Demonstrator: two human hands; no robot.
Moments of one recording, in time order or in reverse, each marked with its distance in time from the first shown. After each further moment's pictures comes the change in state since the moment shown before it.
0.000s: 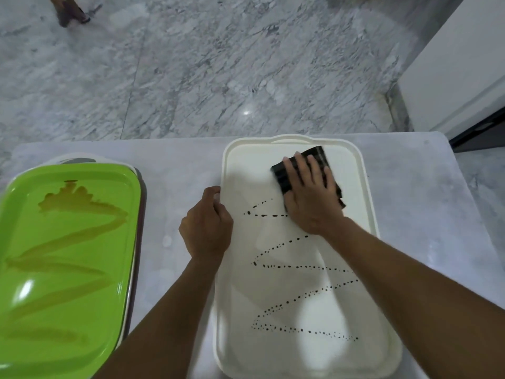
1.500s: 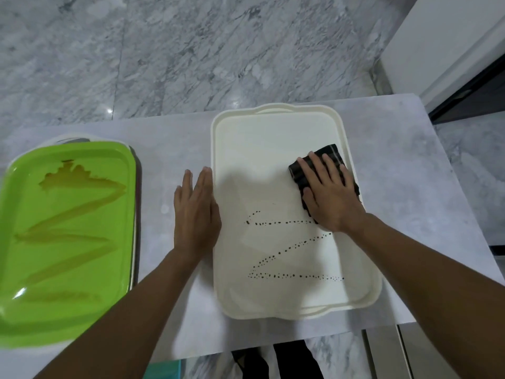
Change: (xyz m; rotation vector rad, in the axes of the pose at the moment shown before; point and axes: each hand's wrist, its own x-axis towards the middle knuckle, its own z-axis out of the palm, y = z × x) left_hand -0.041 -0.034 -0.029 0.140 -0.256 0.398; right_hand -0.094 0.045 0.015 0.003 -0.031 0.011
